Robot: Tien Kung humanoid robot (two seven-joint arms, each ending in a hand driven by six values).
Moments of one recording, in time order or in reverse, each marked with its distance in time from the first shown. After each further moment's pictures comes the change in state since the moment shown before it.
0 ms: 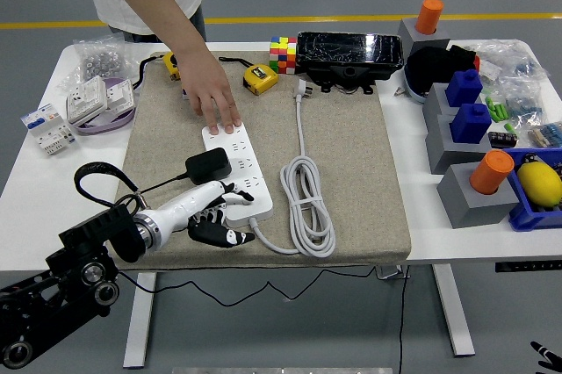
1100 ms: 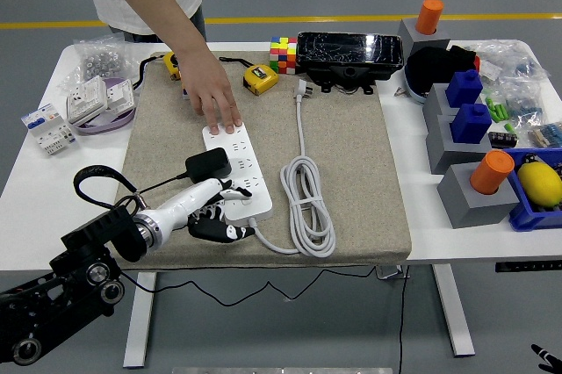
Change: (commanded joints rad) left arm 0.010 -0.020 -0.011 0.045 -0.027 0.111 -0.135; right arm -0.010 0.005 0.011 0.000 -0.003 -0.001 0.001
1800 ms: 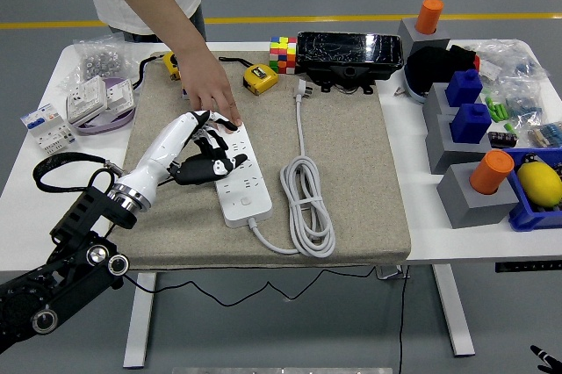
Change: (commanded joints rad) left arm -0.041 -0.042 -0.046 0.170 0.078 0.312 -0.252; right arm -0.003 0.005 0.004 -0.001 0.000 0.000 0.001
